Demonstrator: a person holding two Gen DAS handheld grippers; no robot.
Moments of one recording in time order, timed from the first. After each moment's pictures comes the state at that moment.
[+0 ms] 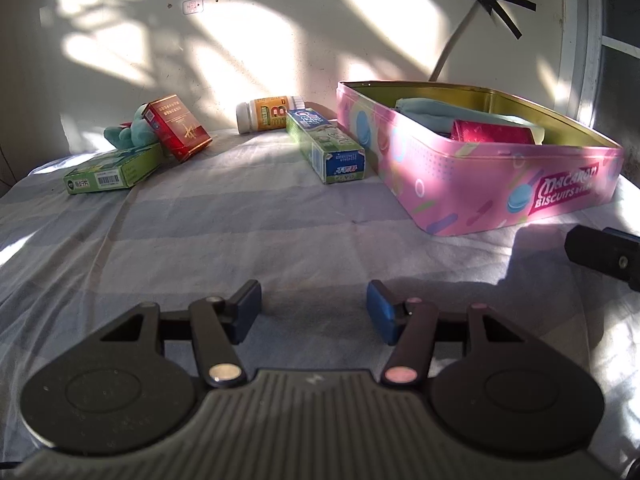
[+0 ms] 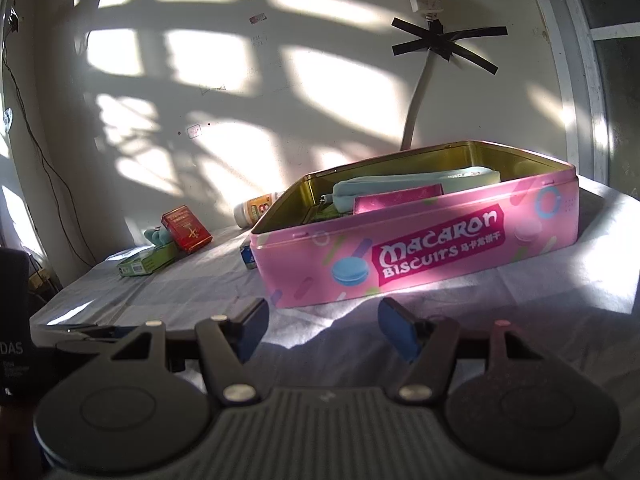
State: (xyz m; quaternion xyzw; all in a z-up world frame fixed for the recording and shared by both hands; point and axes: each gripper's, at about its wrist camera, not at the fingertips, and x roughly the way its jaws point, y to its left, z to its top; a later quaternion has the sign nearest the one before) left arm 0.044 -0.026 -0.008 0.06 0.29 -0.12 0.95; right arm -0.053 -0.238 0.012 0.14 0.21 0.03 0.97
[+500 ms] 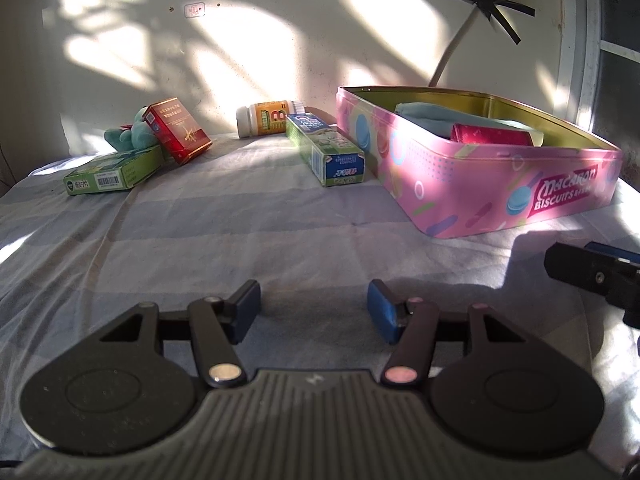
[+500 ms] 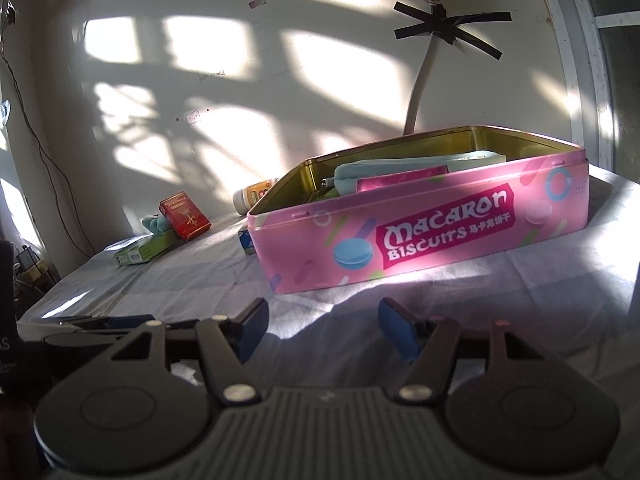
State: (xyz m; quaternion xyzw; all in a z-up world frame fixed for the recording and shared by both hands) left arm 0.042 -0.026 -0.010 0.06 0.28 -0.13 0.95; right arm -0.046 -0.235 0.002 0.13 0.23 0.03 0.96
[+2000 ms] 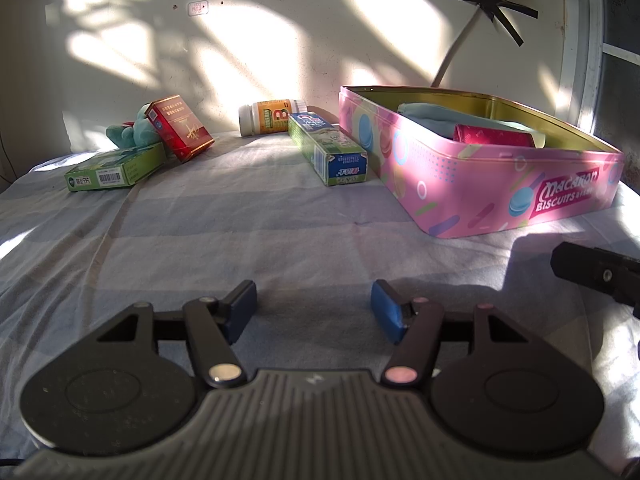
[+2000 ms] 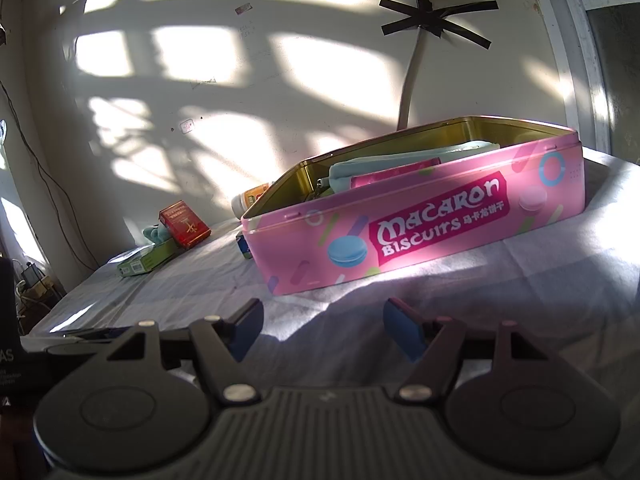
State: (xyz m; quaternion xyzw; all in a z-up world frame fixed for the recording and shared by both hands) left arm 0.042 -0.025 -0.010 0.06 0.28 -0.13 0.95; right arm -0.049 -0.241 -0.001 0.16 0.23 0.03 0.96
